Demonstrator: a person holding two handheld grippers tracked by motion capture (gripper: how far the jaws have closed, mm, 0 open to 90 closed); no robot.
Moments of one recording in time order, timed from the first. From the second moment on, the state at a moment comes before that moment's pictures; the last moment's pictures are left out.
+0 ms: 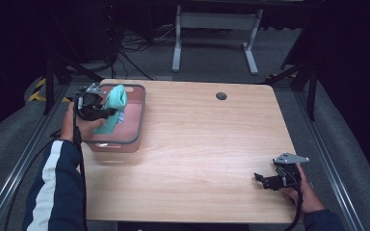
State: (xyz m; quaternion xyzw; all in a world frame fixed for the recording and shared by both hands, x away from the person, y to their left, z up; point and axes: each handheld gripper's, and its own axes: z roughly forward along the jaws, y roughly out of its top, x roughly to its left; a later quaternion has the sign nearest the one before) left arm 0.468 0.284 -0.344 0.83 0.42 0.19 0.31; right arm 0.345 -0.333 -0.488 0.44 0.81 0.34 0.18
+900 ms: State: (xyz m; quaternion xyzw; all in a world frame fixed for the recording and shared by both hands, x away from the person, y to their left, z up) left arm 0.441 0.243 -0.296 0.84 0.35 0.22 0.36; right arm 0.345 -0.333 -0.488 0.44 0.81 0.34 0.18
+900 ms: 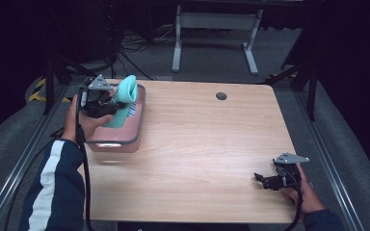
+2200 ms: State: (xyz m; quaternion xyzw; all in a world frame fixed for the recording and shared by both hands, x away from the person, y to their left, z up) left arm 0.443 0.092 -0.340 0.91 0.21 0.13 0.34; right arm 0.345 -0.333 -0.488 0.44 0.81 0.34 0.18
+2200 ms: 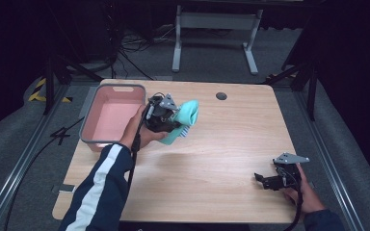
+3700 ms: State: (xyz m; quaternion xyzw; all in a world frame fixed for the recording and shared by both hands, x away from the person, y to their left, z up) left arm 0.451 0.021 -0.439 0.93 0.22 0.06 0.28; right arm 0.345 -0.333 -0.488 0.44 0.81 0.34 0.18
